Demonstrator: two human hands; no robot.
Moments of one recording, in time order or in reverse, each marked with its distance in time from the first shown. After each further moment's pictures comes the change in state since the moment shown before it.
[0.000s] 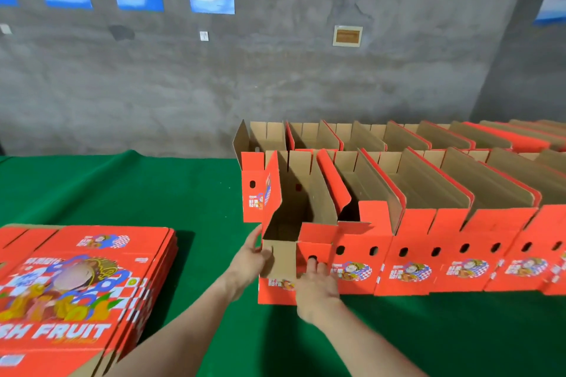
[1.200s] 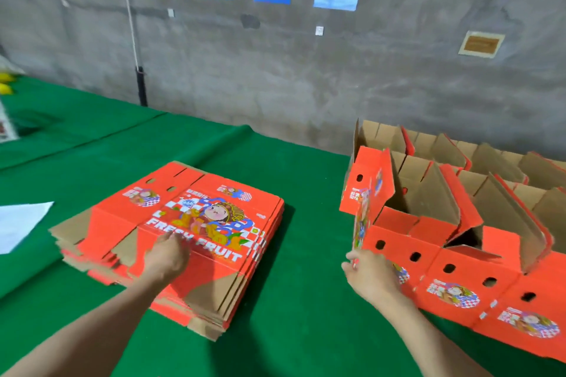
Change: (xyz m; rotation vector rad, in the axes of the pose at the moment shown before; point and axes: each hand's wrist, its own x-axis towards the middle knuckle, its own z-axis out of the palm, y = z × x) left_hand -0.144 -0.142 -0.286 0.768 0.697 -0.325; right_hand -0.038 -0.087 -0.045 0.449 0.260 -0.115
